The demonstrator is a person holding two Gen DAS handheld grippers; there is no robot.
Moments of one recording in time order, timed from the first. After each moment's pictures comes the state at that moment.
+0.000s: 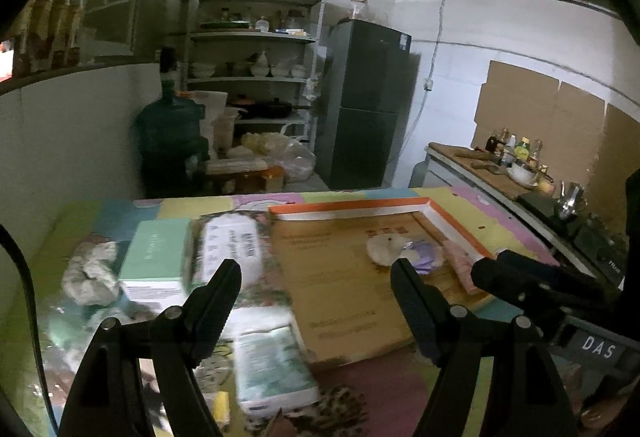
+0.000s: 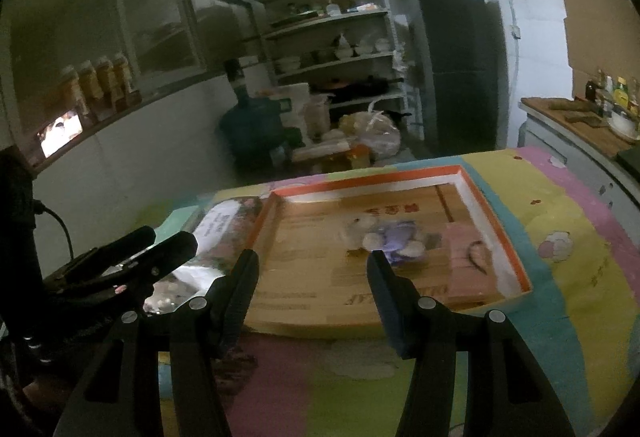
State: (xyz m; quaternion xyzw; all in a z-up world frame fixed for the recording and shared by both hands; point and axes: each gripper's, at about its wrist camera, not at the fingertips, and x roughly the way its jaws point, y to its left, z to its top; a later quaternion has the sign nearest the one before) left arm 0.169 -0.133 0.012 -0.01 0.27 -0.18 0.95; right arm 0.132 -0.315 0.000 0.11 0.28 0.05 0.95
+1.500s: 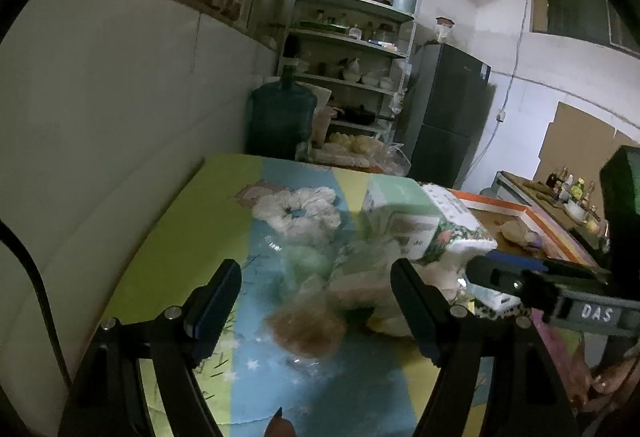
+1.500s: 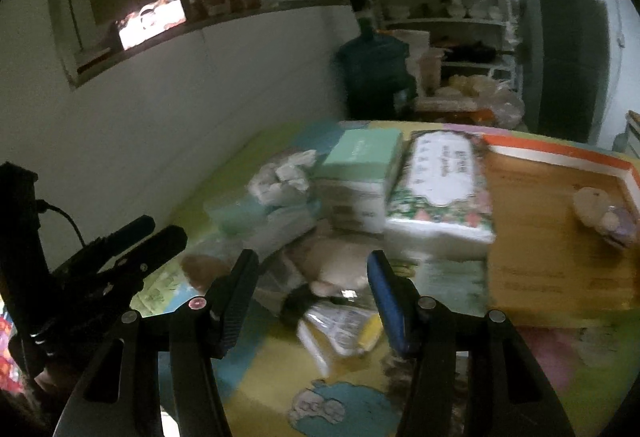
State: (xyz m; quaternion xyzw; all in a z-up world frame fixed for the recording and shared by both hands) left arm 0.122 0.095 -0.032 -0.08 0.27 -0.07 0.96; right arm 0.188 -0.107 -0.039 0.06 0.35 0.21 0.91
